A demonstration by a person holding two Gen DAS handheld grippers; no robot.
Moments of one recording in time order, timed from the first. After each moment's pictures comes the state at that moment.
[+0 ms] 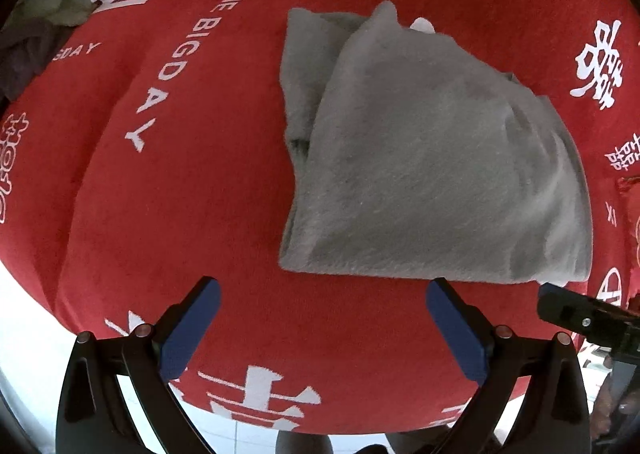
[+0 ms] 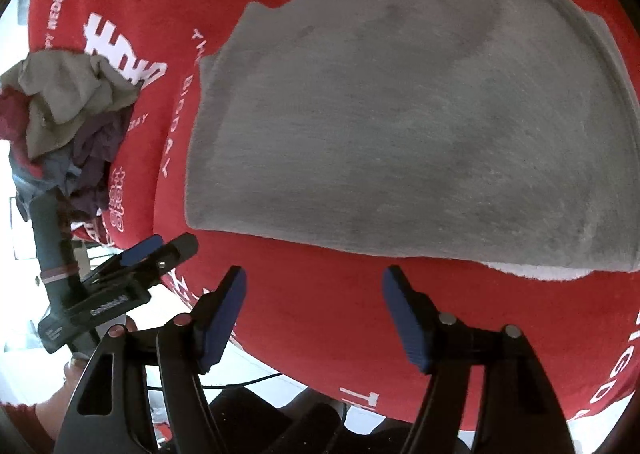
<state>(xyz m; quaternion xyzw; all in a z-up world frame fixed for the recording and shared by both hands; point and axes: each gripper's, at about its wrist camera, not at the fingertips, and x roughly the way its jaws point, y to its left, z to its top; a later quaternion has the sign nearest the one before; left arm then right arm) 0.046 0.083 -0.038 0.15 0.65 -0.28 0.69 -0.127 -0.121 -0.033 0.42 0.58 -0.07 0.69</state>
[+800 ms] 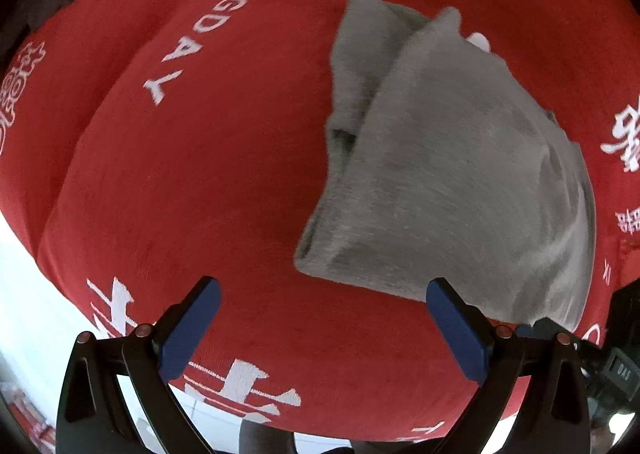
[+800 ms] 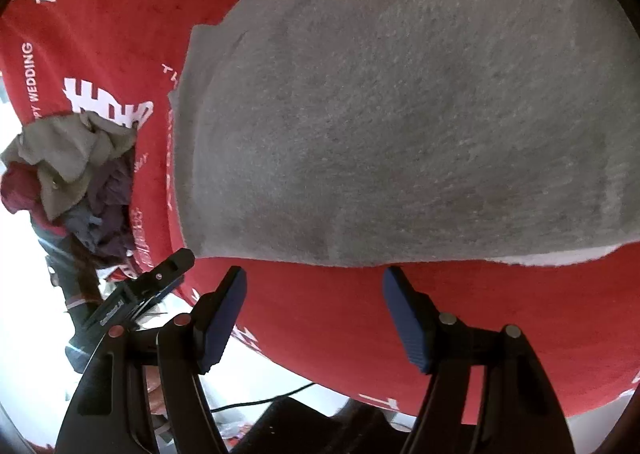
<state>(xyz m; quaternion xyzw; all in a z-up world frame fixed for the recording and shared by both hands) 0.068 0.094 -0.060 0.08 0.70 -0.20 0.69 -0.148 -0.146 -0.071 0.54 0.54 -0.07 0.64</state>
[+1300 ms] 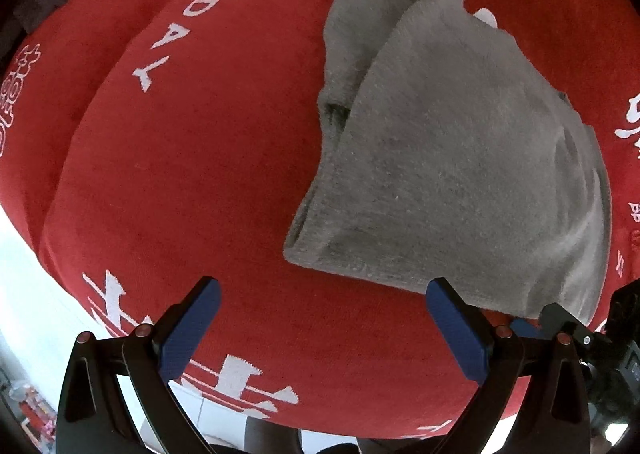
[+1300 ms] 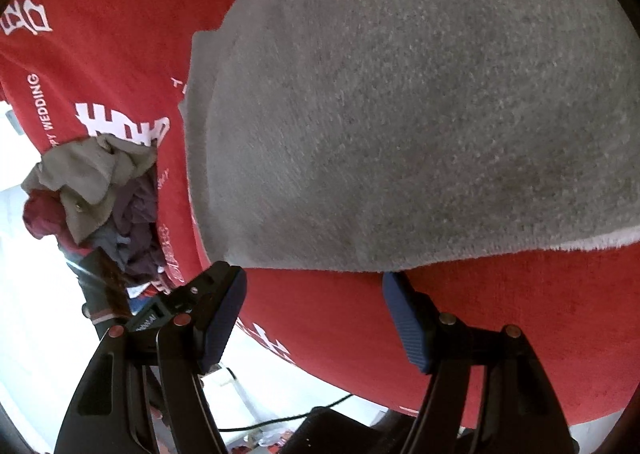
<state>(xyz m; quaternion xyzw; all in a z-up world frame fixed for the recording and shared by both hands) 0.061 0.070 -0.080 0.12 0.71 -0.19 0.67 -0.149 -0.137 -0.089 0.60 0.50 -0.06 0.63</state>
